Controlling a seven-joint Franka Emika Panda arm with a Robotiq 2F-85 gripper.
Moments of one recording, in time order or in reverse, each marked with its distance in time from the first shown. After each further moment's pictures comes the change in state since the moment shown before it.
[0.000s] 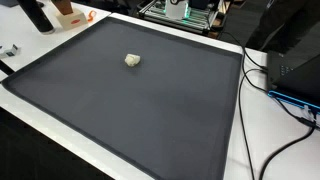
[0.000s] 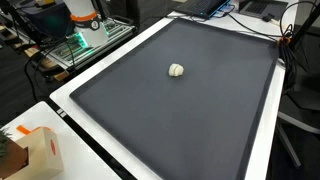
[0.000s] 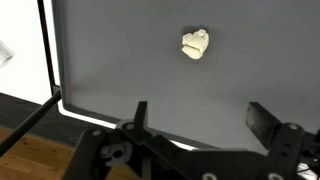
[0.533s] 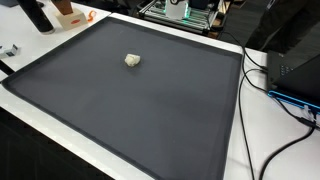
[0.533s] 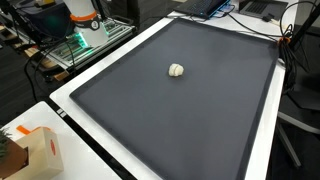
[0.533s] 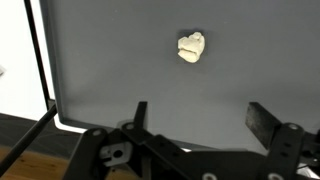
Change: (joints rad) arm -0.001 0.030 -0.036 0.007 0.062 -0.003 -0.003
